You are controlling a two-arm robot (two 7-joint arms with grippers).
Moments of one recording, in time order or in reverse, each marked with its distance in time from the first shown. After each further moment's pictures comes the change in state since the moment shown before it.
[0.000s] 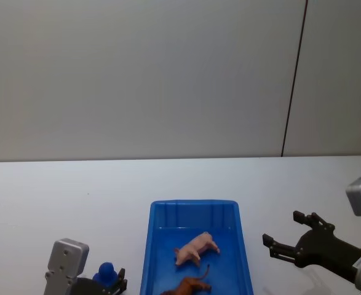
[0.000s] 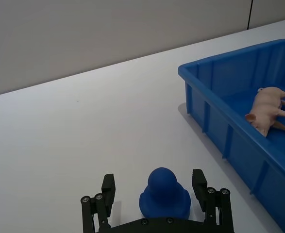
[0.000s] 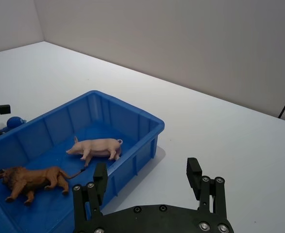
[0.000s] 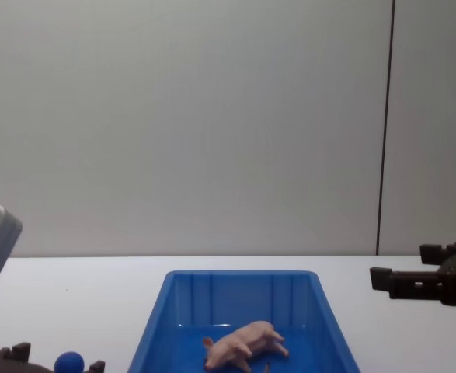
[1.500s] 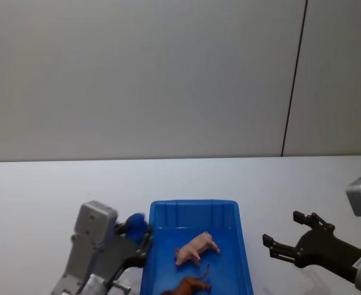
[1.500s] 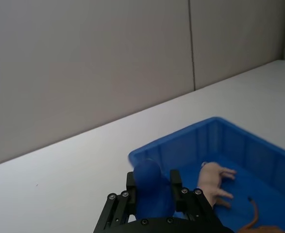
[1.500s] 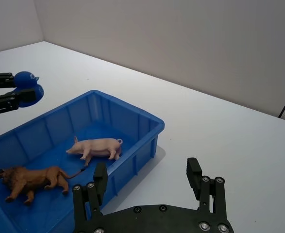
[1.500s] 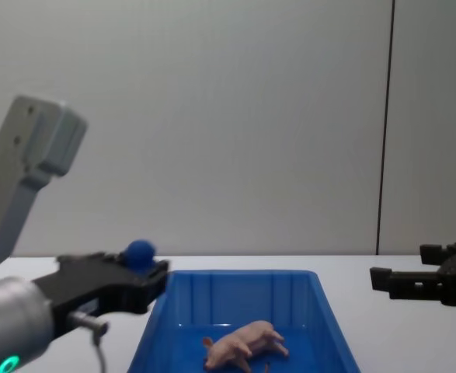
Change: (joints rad) left arm -0.093 -0.072 -0.013 -0.027 0.091 -0.041 -0.181; right arm 0.000 0.000 0.000 0.000 0.000 0.000 0.000
